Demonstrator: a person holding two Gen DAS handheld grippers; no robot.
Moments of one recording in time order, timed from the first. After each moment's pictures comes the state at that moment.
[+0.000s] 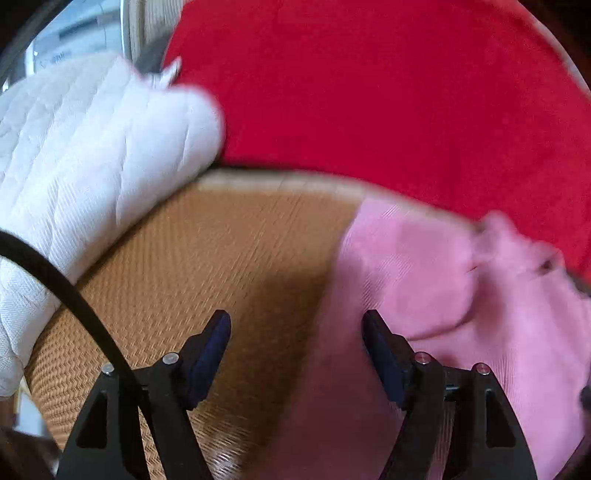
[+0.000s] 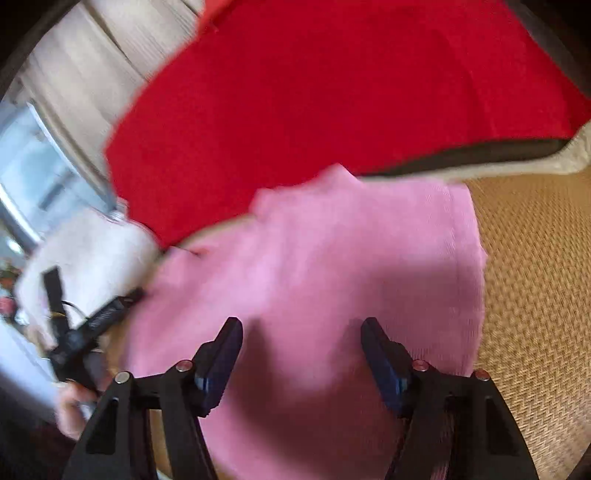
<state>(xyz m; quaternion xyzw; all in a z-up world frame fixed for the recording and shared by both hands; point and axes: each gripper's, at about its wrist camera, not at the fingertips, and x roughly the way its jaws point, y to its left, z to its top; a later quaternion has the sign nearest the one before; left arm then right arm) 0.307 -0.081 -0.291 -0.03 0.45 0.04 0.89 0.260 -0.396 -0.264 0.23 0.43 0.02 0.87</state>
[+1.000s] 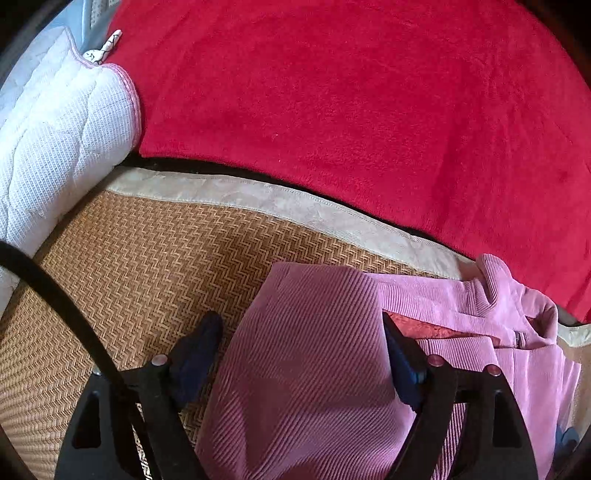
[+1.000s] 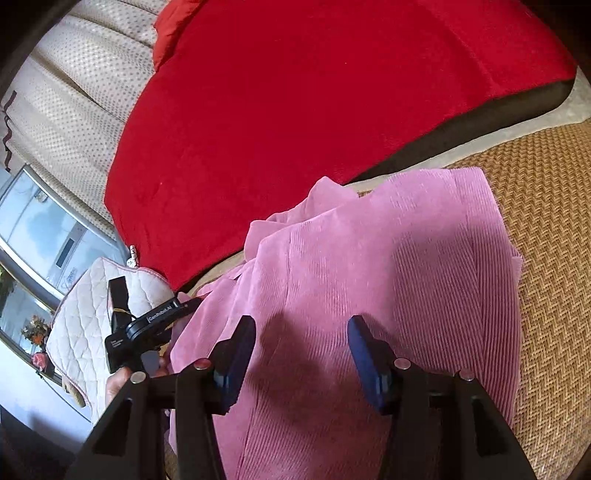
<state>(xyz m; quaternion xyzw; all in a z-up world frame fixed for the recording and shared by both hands) 0.398 -0.129 -0.299 -0.08 0.47 -0.02 0.88 0.301 -0.426 -0.283 0.35 0.36 0.07 0.86</state>
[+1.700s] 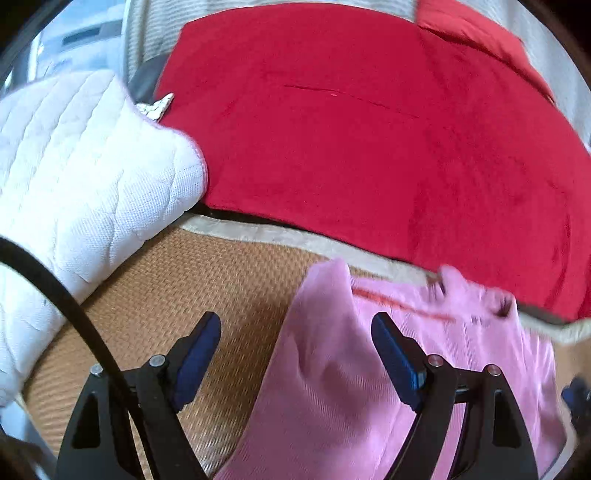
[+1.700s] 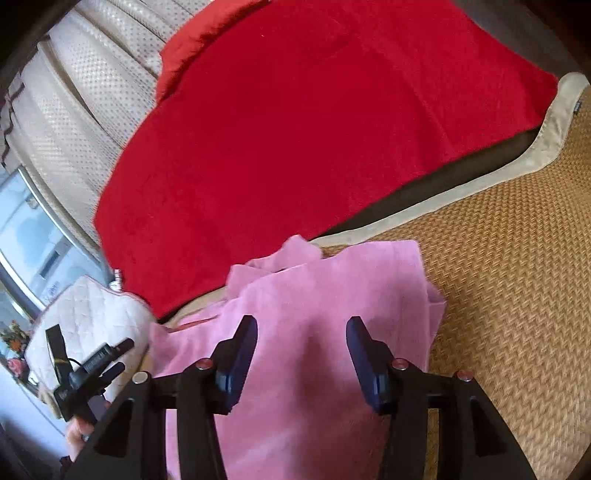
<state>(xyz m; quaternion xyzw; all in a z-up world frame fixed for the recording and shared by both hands) 0.284 -0.108 -0.213 -0.06 0.38 0.01 0.92 0.263 -0.444 -0.245 0.32 0.32 0.02 0.89</state>
